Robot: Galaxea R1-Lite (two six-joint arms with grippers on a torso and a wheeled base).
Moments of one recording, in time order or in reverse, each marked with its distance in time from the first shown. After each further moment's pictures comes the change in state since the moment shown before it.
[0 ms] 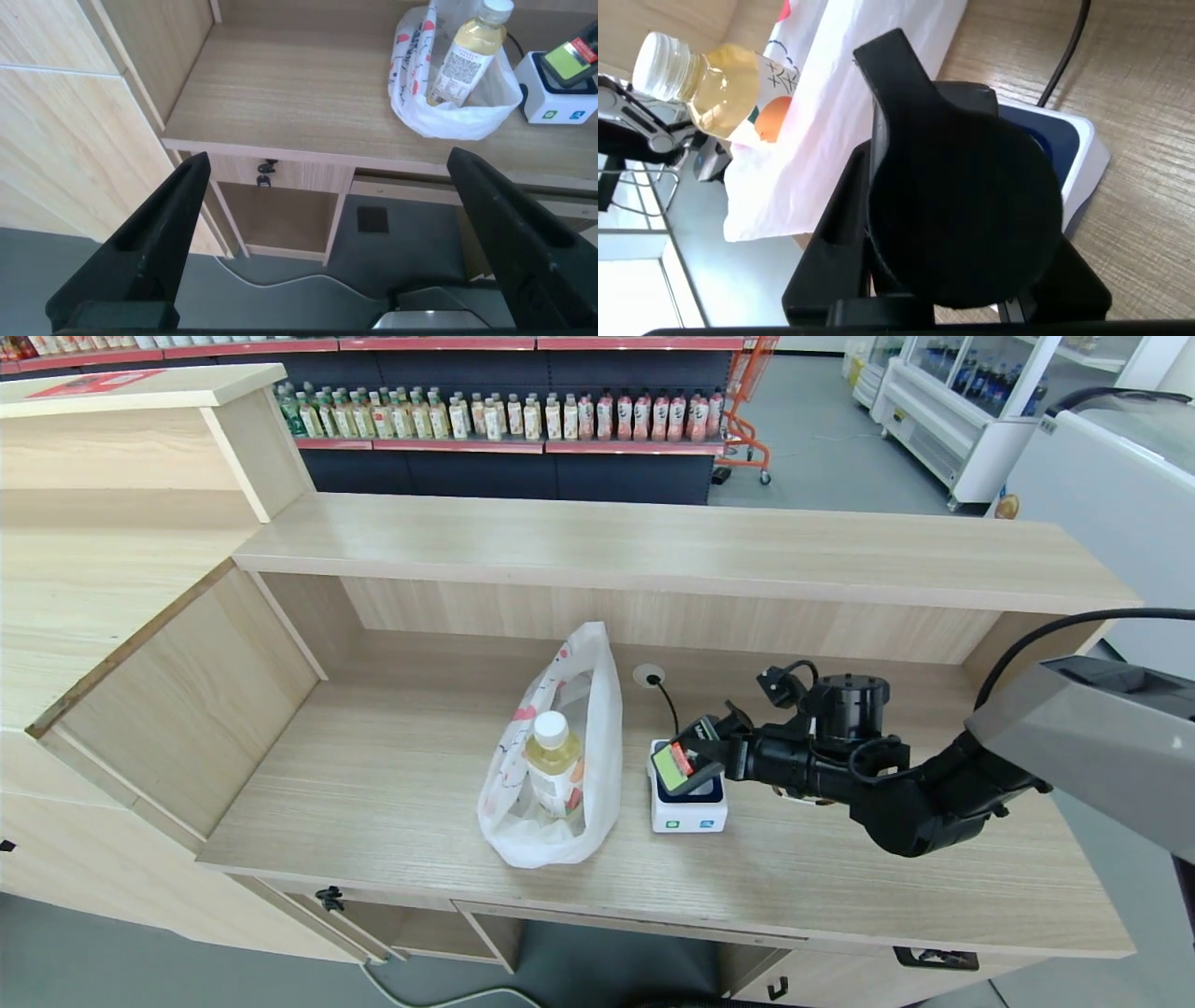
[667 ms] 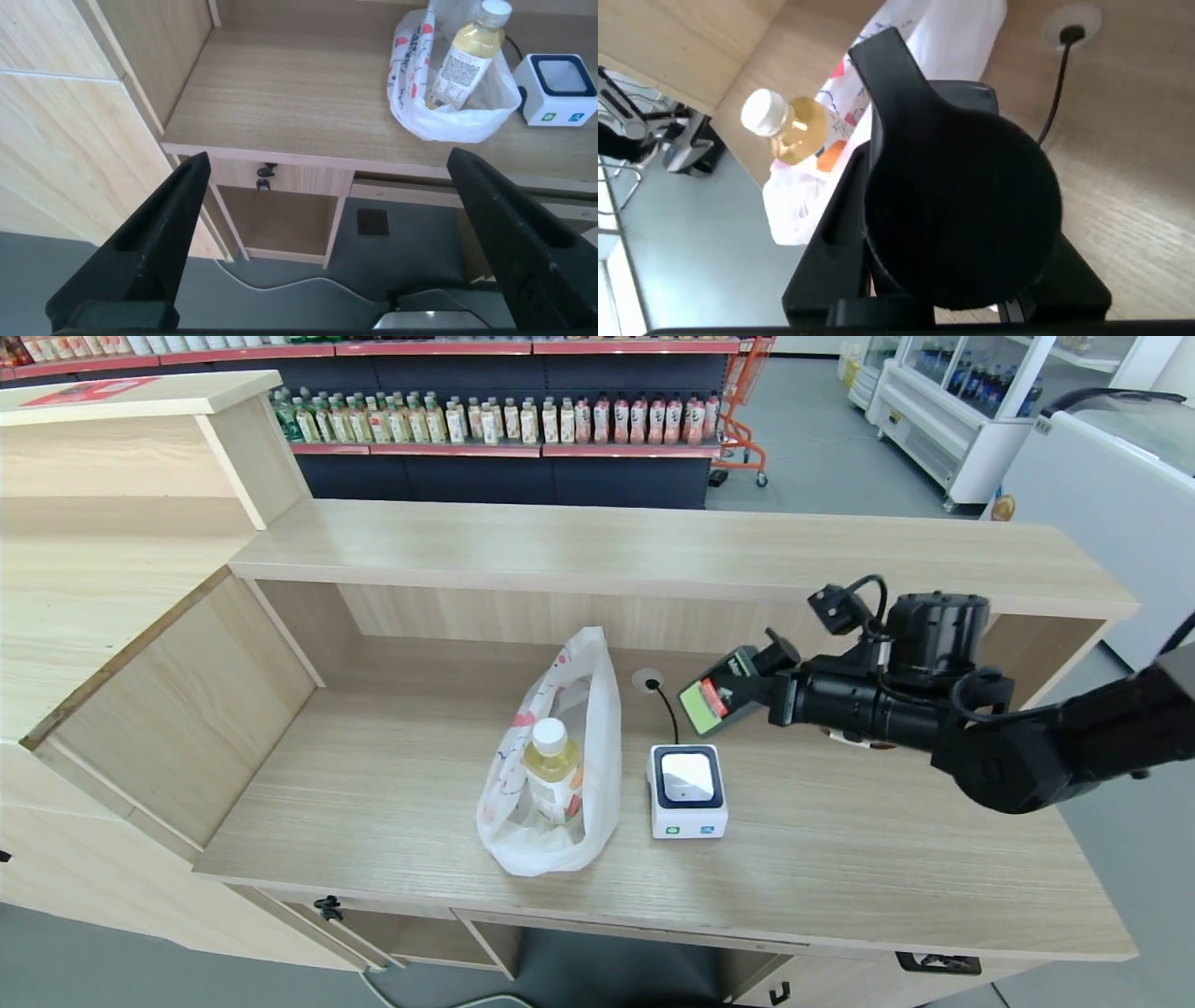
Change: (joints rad) left arm 0.001 0.000 0.000 0.000 0.000 0.001; right arm -0.013 -0.303 0.018 0.154 -0.001 -0.144
